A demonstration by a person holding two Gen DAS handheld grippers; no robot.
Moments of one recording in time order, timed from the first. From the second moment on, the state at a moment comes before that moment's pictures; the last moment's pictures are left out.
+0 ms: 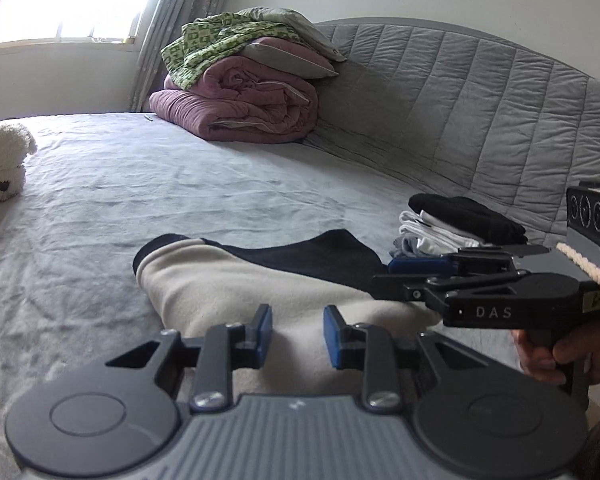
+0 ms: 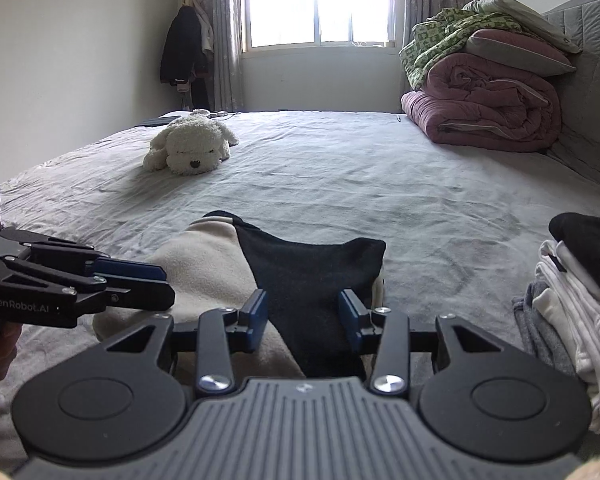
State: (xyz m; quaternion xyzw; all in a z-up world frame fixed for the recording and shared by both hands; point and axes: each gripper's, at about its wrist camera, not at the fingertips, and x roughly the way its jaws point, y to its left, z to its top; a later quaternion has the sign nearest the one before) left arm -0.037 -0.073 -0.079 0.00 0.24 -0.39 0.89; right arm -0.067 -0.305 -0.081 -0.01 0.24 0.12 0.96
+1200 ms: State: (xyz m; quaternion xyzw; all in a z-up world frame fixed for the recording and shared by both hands) left arm -0.041 -0.103 -0.085 0.01 0.22 -0.43 0.88; right arm -0.008 -0.329 -0.075 0.04 0.24 0.10 0.97
